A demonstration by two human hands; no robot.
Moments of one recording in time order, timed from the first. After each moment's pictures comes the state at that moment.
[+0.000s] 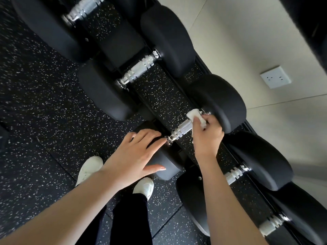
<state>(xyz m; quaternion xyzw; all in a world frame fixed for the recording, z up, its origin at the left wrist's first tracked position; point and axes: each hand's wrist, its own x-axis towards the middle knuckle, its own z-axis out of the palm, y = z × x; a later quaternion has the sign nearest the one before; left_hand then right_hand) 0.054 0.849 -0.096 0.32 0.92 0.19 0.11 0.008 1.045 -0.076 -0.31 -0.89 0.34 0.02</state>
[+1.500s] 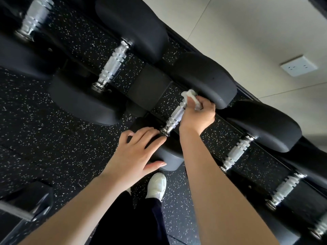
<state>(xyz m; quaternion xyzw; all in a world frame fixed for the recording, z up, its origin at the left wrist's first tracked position) -0.113 0.699 -0.108 0.41 0.90 0.14 0.10 -0.168 0.875 -0.106 -0.53 -0.72 0.41 0.20</state>
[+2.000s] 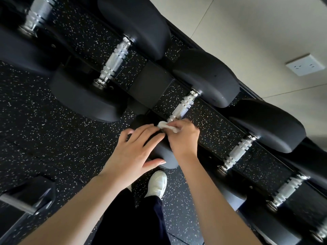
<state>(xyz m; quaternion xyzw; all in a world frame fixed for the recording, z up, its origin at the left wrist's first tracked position) -0.110 0.700 -0.104 0.38 0.90 0.16 0.11 -0.112 0.859 -0.107 -0.34 -0.86 0.38 -0.07</state>
